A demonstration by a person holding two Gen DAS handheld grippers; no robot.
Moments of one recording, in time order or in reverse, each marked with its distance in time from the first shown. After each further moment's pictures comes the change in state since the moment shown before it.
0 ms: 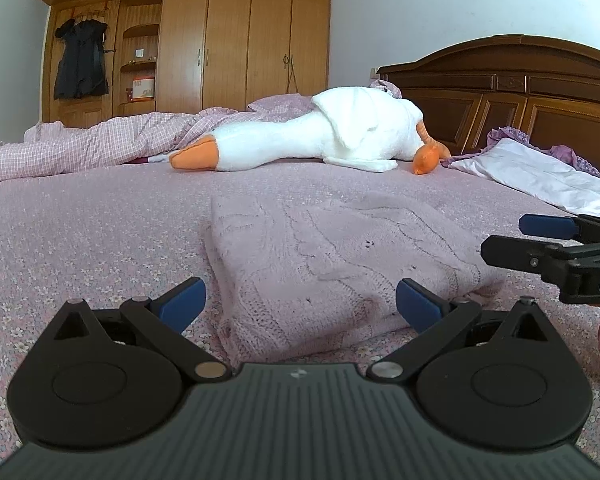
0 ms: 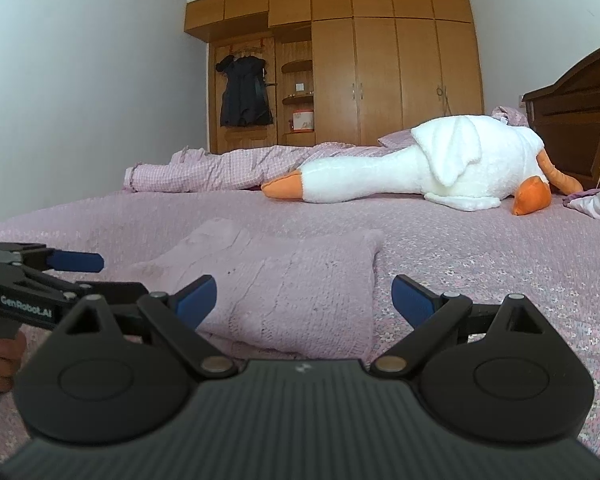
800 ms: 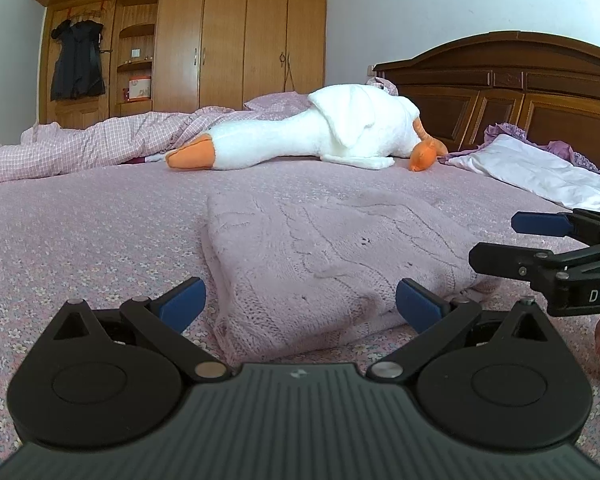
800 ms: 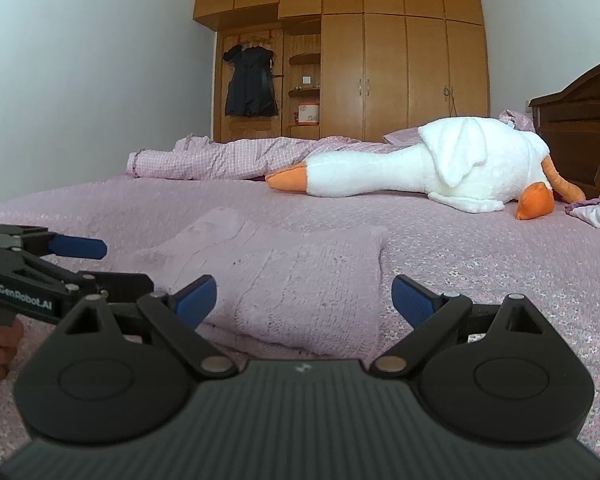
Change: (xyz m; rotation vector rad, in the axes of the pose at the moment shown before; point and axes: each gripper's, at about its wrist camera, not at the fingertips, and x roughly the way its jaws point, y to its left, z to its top) left arm 0.002 0.001 -0.003 0.013 0.004 -0.007; right arm 0.003 0.010 0.001 -0.047 0.025 -0.001
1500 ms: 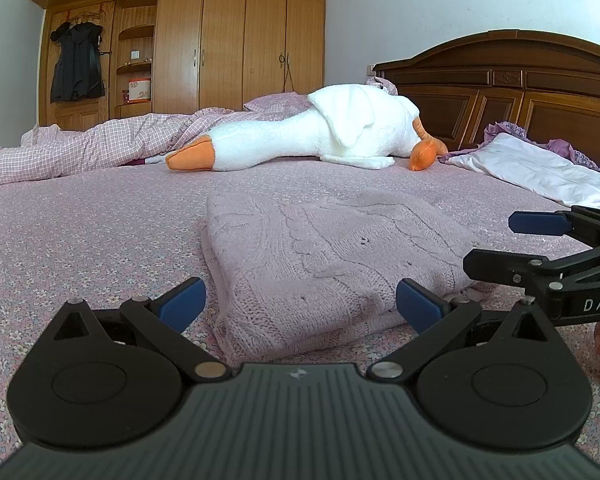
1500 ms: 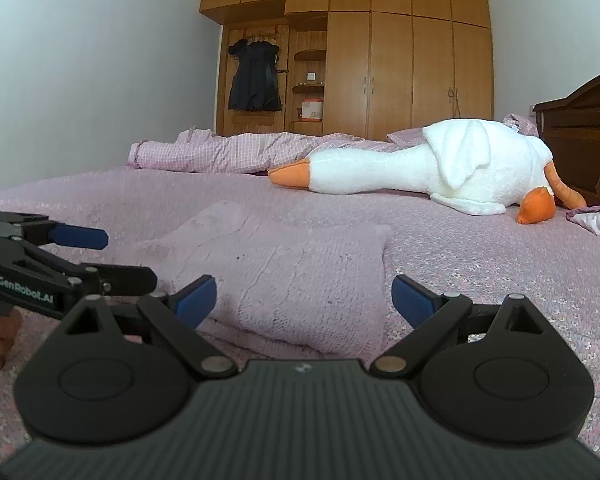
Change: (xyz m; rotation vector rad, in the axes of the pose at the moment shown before) left arm 0.000 0.000 0.000 0.001 0.000 0.000; right arm 0.001 0.005 0.000 -0.031 0.012 -0.002
